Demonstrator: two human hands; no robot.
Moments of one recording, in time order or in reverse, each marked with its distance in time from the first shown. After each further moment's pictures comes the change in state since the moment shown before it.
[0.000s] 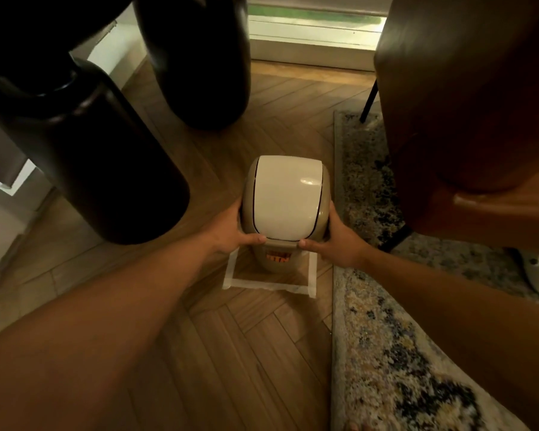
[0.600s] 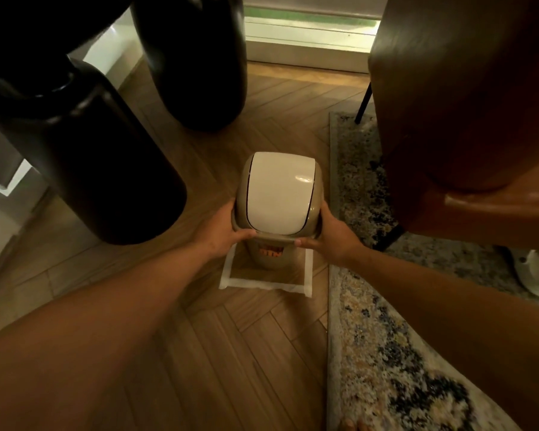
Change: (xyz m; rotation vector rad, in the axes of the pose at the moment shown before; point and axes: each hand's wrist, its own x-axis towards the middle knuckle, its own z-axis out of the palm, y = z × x) left_hand -0.006 -0.008 0.004 0.042 0.154 0.003; right_hand 0.001 -0.009 0.002 -0.223 0.107 -0.041
